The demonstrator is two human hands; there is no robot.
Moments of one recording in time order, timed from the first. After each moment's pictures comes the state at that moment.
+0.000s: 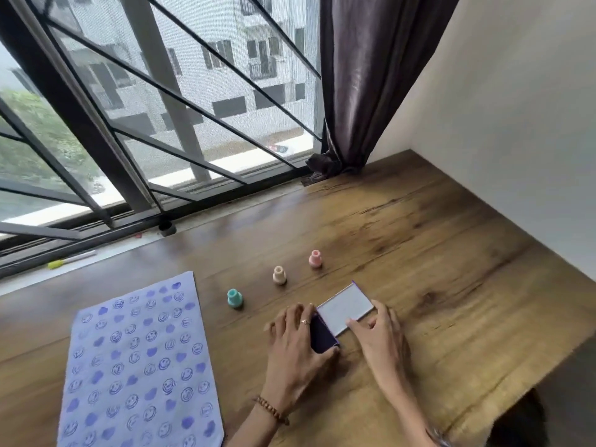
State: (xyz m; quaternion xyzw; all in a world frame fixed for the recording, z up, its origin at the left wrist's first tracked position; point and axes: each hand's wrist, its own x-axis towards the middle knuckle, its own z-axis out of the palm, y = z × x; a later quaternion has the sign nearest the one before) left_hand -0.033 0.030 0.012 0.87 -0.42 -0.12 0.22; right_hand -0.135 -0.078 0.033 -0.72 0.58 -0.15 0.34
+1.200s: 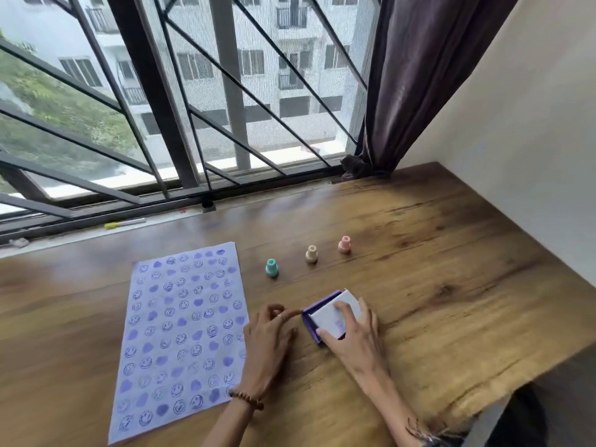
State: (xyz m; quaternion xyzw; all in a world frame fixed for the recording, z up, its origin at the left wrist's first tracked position) left_hand -0.016 0.127 0.018 0.87 -0.34 -0.13 0.33; right_hand -0.125 0.001 0.027 -0.88 0.40 -0.08 0.26
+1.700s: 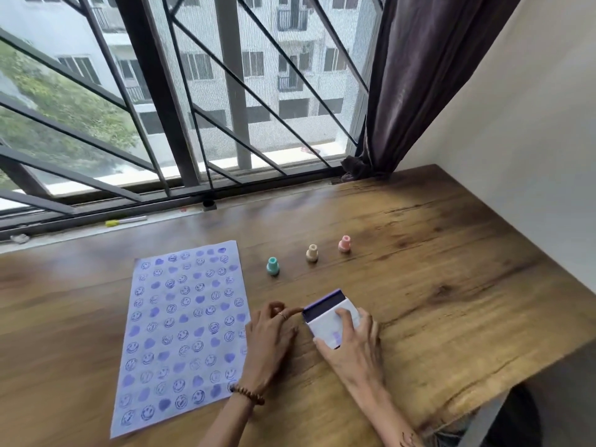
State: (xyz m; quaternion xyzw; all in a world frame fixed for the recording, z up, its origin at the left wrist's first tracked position) left_hand -0.015 0.129 0.013 0.87 -0.34 -0.14 0.34; right_hand -0.133 0.024 0.027 -0.88 0.42 -0.10 0.20
